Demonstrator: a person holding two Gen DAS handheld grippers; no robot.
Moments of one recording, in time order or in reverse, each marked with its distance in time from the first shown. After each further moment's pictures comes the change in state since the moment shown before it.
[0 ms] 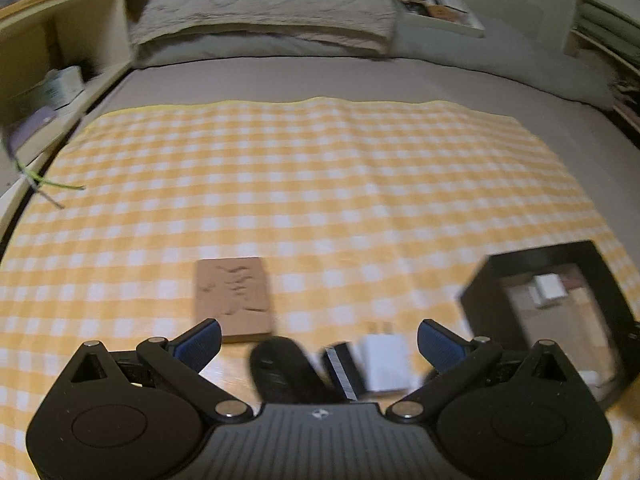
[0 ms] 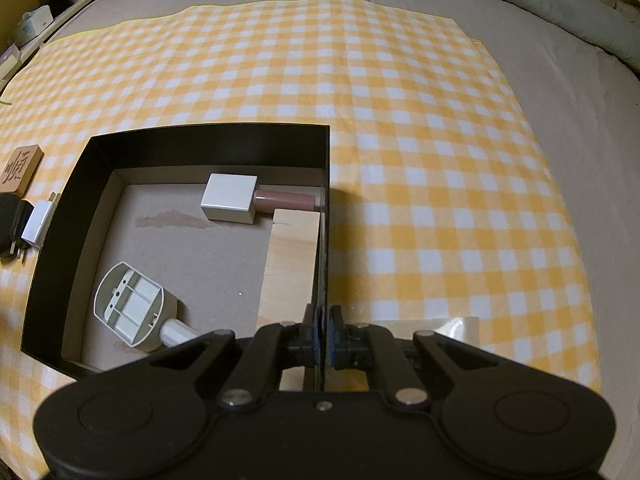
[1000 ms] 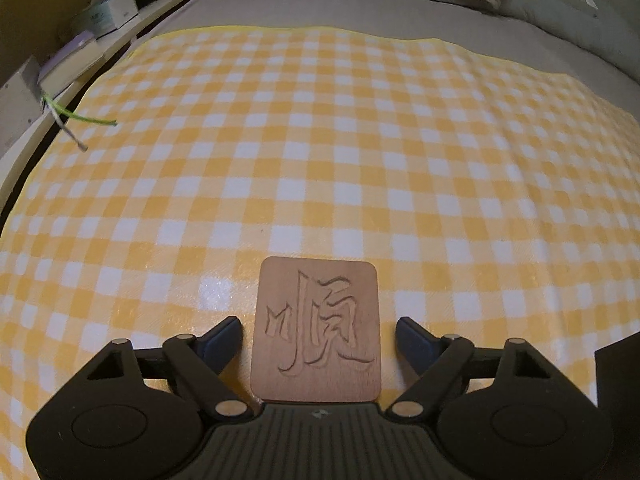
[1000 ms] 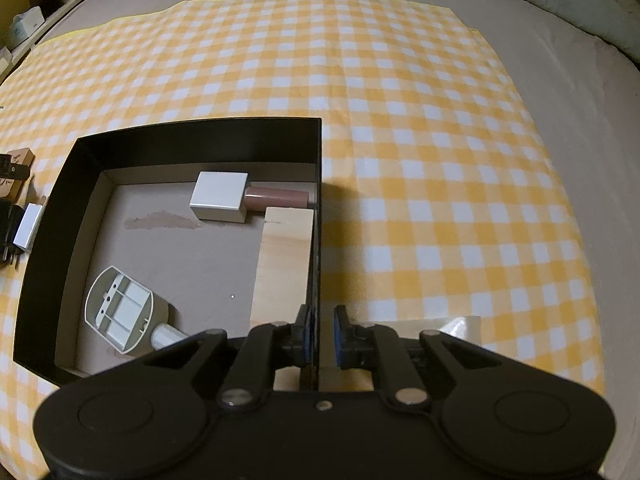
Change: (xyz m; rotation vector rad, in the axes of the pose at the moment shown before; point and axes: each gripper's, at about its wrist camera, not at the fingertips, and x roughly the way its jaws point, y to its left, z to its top) left arm 0.105 0.048 0.026 -0.162 0.183 0.220; right arm 0.024 -0.006 0.009 0.026 0.026 -0.007
